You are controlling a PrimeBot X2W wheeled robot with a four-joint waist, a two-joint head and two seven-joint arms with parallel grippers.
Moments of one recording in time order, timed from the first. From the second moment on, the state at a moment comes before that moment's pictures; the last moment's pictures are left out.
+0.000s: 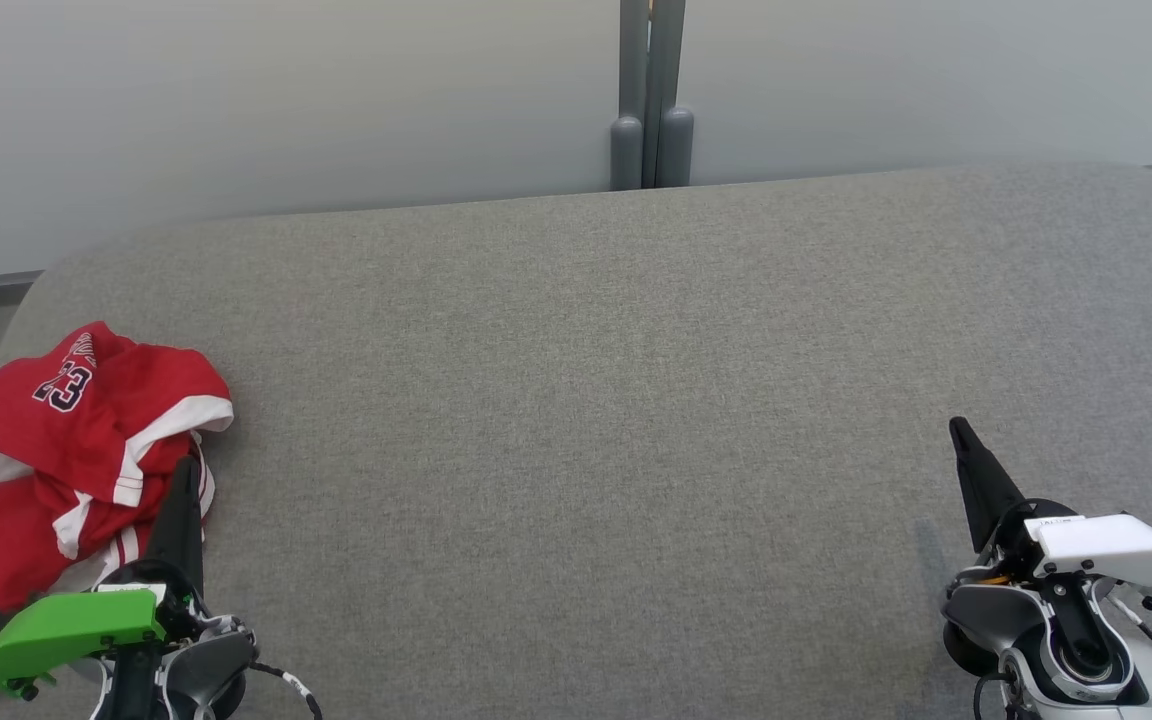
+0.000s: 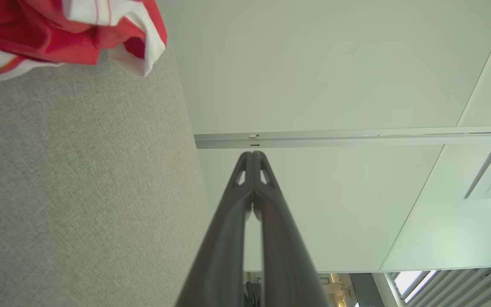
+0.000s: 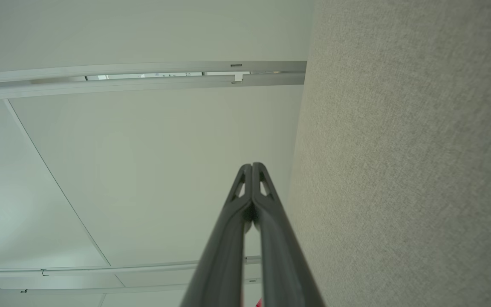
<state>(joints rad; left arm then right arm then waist) -0.12 0.05 0.15 0.26 -1.61 -0.13 0.13 -0.15 -0.05 -0.09 0.29 1.61 0.13 0.10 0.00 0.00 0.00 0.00</state>
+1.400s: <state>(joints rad) -0.12 0.05 0.15 0.26 -1.61 -0.13 0.13 -0.15 -0.05 -0.09 0.29 1.61 0.13 0.10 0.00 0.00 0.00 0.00</state>
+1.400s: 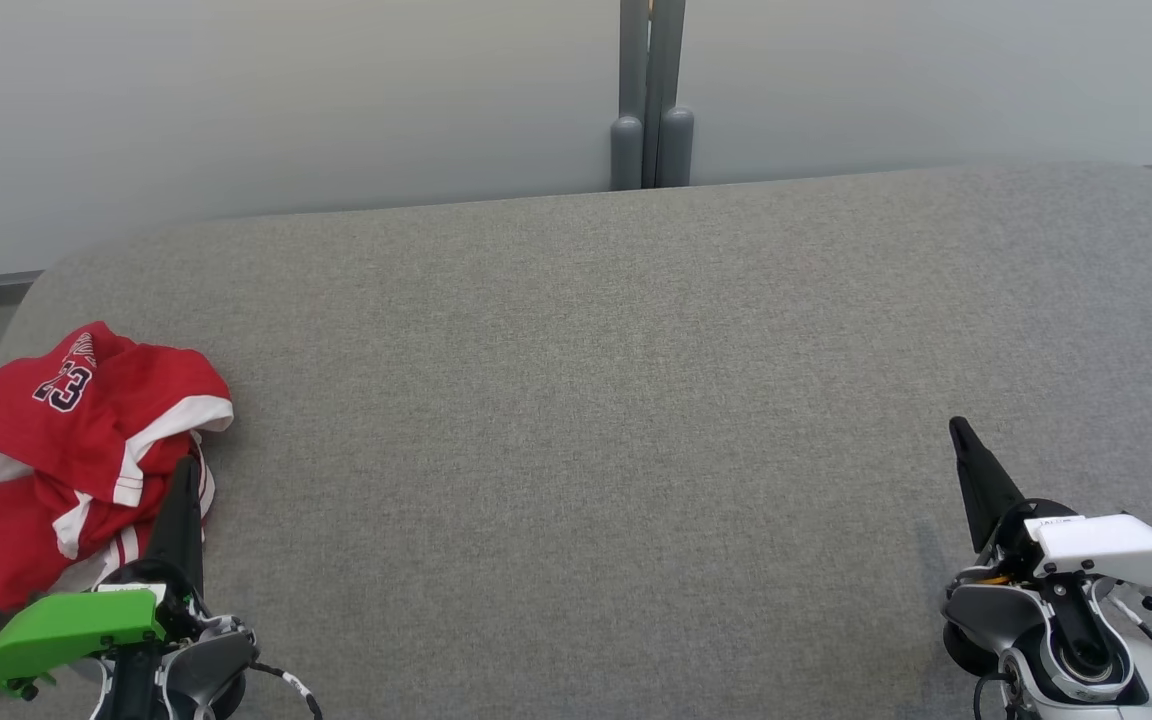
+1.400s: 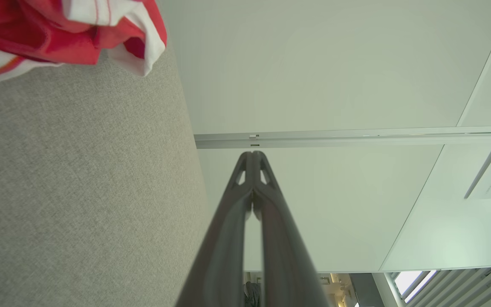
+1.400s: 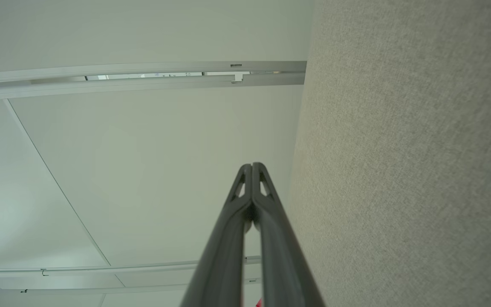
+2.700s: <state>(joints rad) -0.12 0.05 0.15 0.26 -1.61 -0.13 0.13 -0.15 -0.05 -0.09 0.29 1.61 0.13 0.10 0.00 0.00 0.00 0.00</state>
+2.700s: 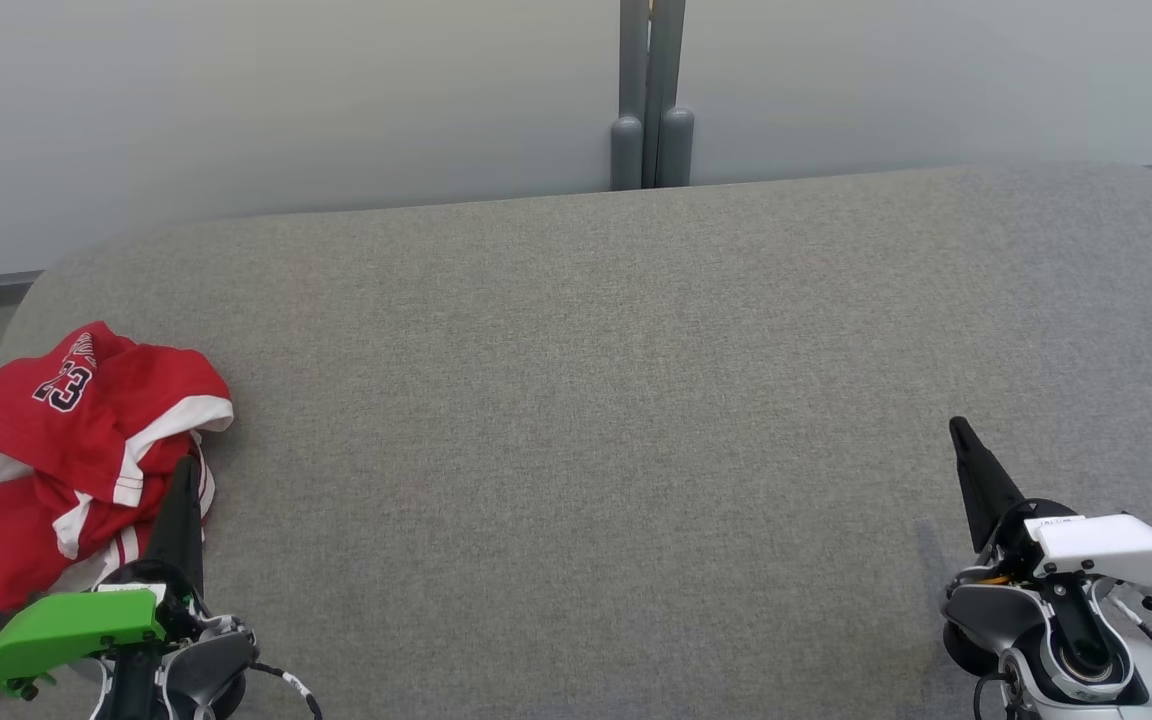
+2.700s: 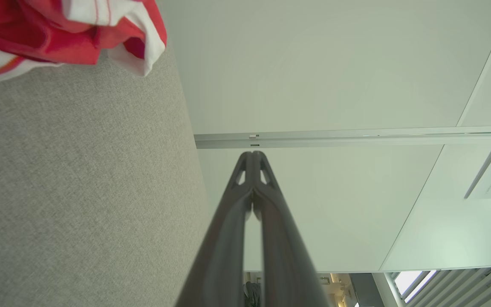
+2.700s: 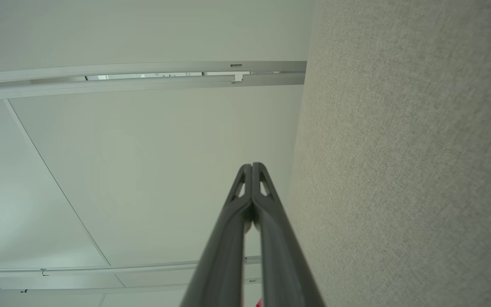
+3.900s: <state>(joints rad) -0.12 0.05 0.15 0.26 -1.61 -0.13 0.13 -0.15 -0.05 -0.09 0.29 1.61 0.13 0.10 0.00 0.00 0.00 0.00</state>
